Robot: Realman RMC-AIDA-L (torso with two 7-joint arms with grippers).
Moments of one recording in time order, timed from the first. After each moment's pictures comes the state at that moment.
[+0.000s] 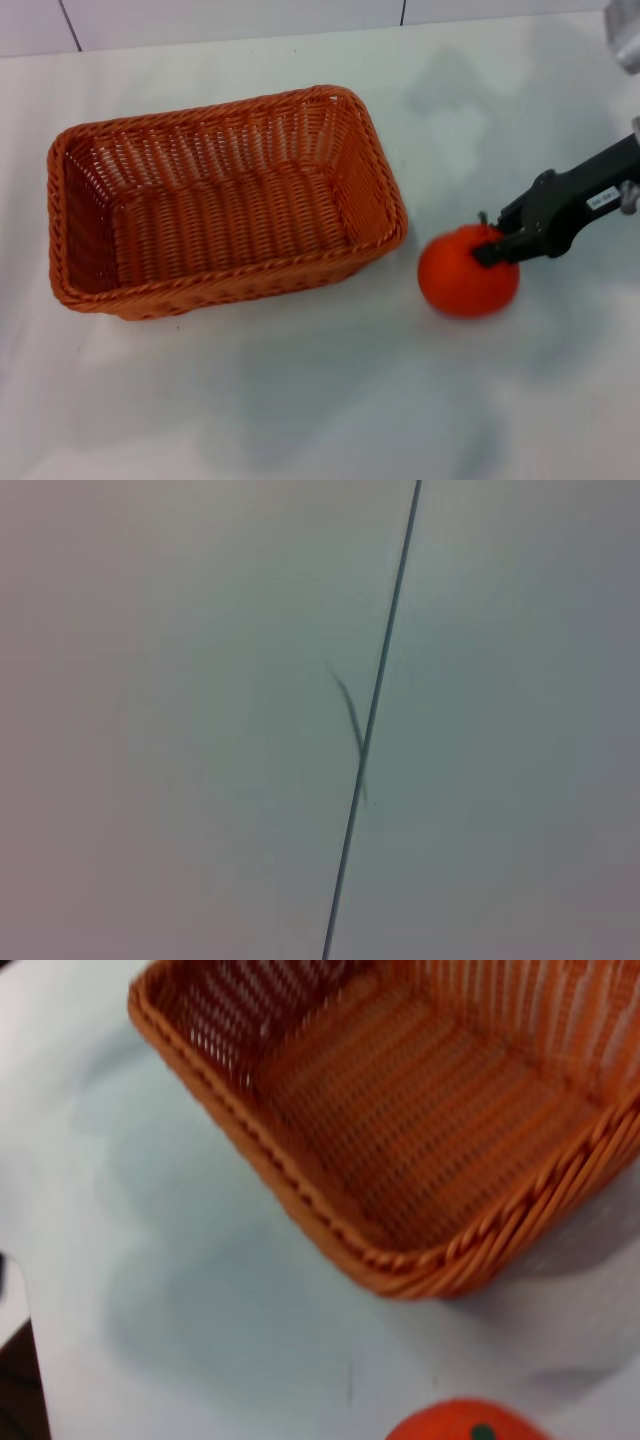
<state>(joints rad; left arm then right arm) -0.40 -2.16 0.20 0.31 1.33 1.46 -0.75 0.73 1.97 -0.83 -0.82 -2.47 -1.73 -1.29</state>
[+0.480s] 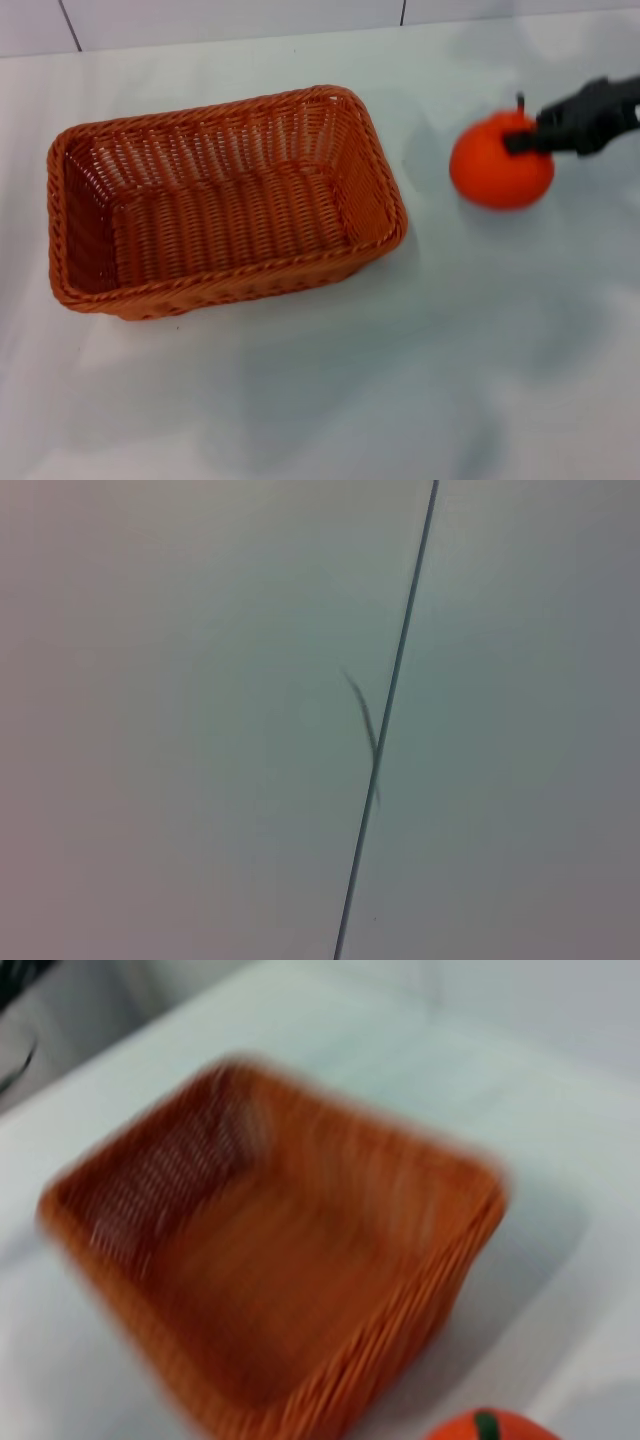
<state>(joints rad) -0.39 -2.16 0.19 0.31 1.33 1.46 -0.76 0.73 1.92 -0.55 -0.83 -2.41 -1.71 -1.33</state>
